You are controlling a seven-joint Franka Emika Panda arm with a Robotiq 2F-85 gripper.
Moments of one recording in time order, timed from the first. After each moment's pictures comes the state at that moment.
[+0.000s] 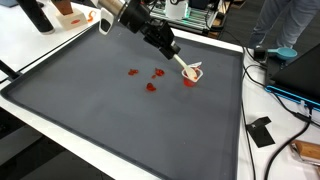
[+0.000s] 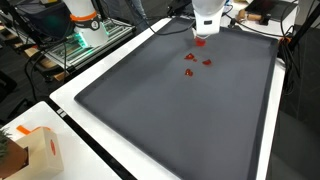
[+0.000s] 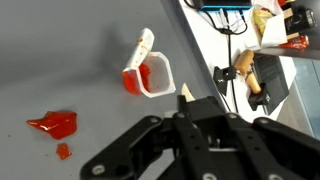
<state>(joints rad) -0.02 0.46 0.06 -1.82 0.89 1.88 -0.11</state>
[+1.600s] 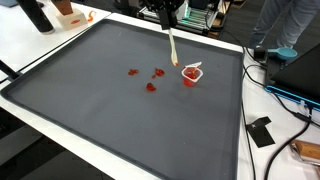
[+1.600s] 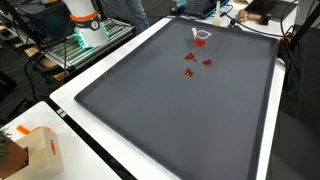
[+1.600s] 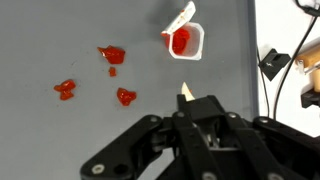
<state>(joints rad) 0.12 0.22 0.08 -1.81 0.32 2.02 0.18</state>
